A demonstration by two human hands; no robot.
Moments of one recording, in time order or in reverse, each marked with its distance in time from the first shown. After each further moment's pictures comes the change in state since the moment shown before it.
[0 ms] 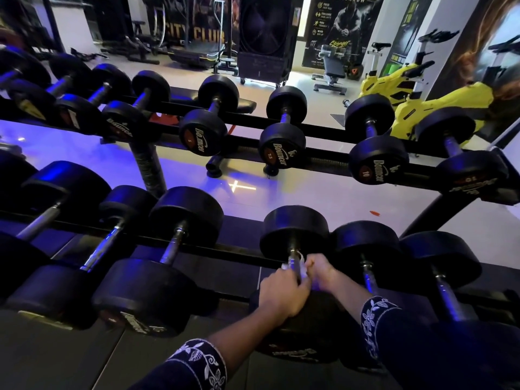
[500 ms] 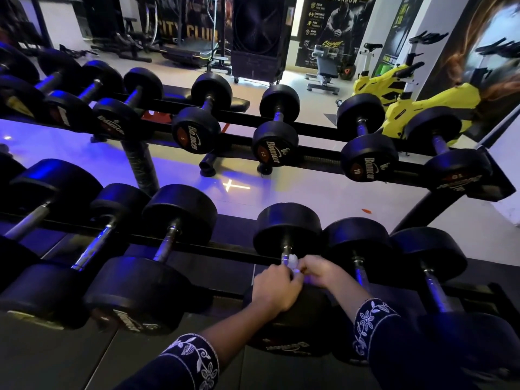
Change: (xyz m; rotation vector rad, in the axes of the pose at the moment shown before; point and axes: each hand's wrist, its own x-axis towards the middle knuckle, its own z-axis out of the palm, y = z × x) left_hand -0.001 0.000 -0.001 -0.012 0.007 -0.004; right_hand 0.011 0.006 -0.016 -0.327 -0.003 -0.012
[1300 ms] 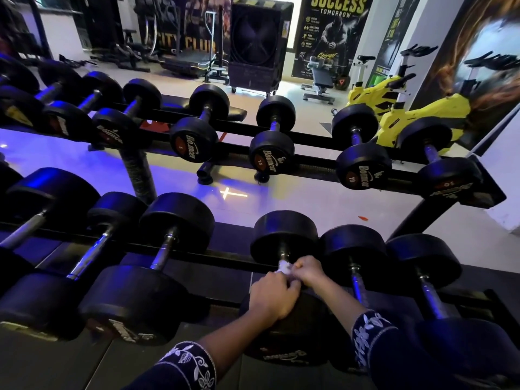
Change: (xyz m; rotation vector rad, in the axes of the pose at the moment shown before) left_hand 0.001 -0.001 0.002 -0.014 0.013 0.008; right_hand 0.009 -0.002 0.006 -0.605 0.357 -0.237
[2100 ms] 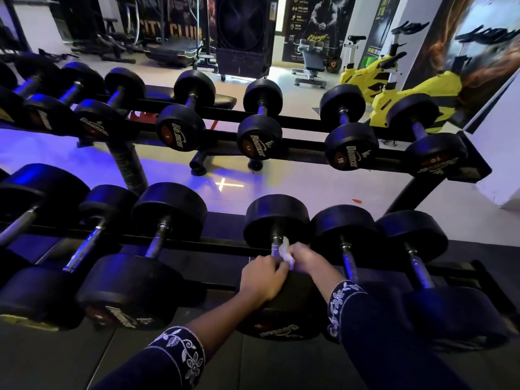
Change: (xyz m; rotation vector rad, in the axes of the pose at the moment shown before) left_hand -0.004 -0.006 0.001 -0.004 0.012 0.063; right_hand 0.012 0.010 0.014 0.695 -0.227 0.321
